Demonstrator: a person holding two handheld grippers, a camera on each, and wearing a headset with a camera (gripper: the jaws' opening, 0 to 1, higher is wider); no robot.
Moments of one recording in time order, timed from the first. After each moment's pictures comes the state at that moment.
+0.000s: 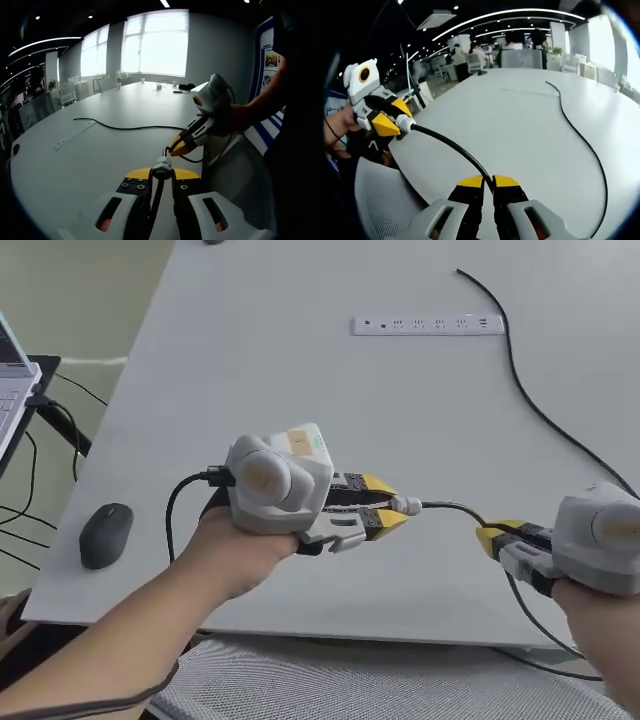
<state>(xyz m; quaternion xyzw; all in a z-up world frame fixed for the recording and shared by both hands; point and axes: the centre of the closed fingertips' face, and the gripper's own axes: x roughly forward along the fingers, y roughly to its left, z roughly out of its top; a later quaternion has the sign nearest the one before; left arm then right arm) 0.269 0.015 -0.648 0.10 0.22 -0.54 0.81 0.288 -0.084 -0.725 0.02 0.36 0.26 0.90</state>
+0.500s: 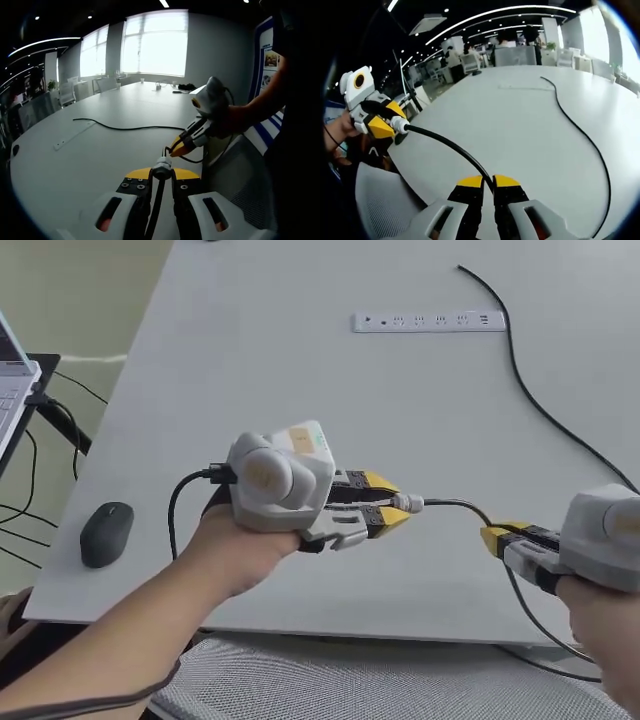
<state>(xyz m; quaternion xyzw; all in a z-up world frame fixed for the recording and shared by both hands) 0.269 0.014 -0.647 0.10 0.22 -0.54 0.80 0.286 -0.087 -0.727 0.03 0.36 0.25 0.90</state>
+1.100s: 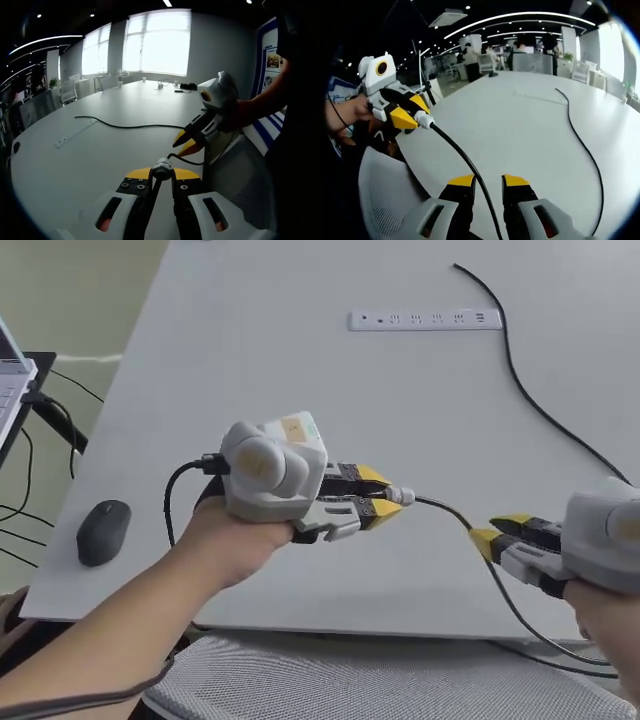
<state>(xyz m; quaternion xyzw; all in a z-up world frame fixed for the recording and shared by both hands) 0.271 0.020 -0.648 0.10 0.23 -0.54 0.81 0.277 -0.070 -0.699 -0.04 0.33 0.32 0.89</state>
